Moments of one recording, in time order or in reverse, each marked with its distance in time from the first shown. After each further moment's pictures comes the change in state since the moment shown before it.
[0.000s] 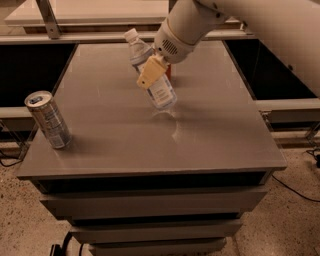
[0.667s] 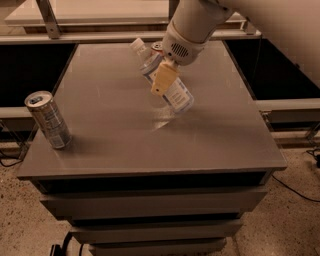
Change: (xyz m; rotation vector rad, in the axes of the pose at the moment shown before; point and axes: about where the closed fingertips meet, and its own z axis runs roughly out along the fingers) arm 0.035 0.004 -0.022 0.029 0.154 -0.114
